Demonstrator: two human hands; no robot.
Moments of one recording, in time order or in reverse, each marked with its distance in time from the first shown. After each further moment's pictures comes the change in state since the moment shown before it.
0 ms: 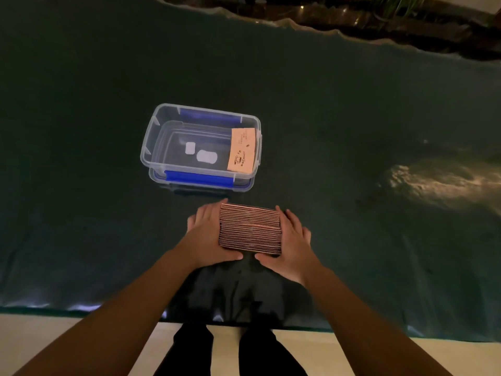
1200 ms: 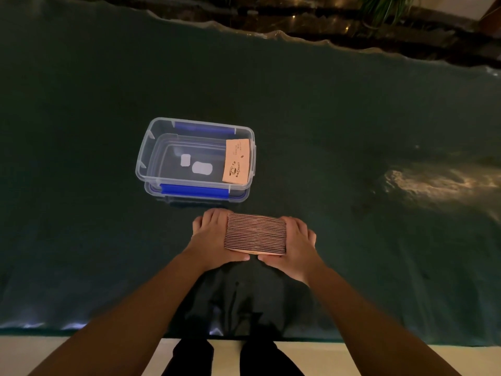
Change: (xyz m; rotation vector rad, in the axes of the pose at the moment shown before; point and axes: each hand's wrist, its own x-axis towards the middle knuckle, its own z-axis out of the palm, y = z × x) left_hand 0.025 0.015 0.009 0.167 0.017 0.027; right_hand 0.013 0.014 -0.015 0.036 0.026 0.073
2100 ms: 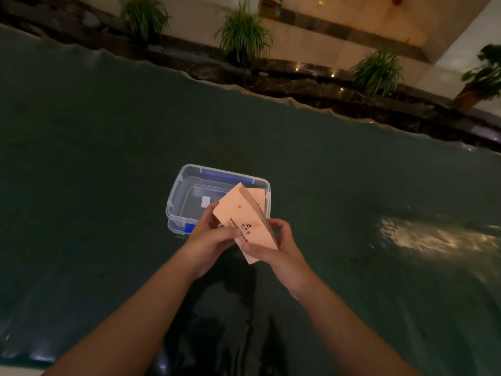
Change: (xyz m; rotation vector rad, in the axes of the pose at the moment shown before) left_hand -0.013 0.018 -0.130 -1.549 0.006 -0.010; right_hand 0.010 -0.156 -0.064 0.899 -0.121 0.068
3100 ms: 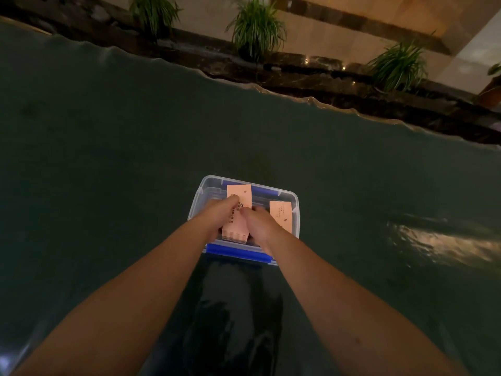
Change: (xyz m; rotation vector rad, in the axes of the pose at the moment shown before) left_hand 0.121 0.037 -0.069 0.320 0.386 -0.398; right_hand 0.162 -0.032 0.088 -0.300 0.086 0.342
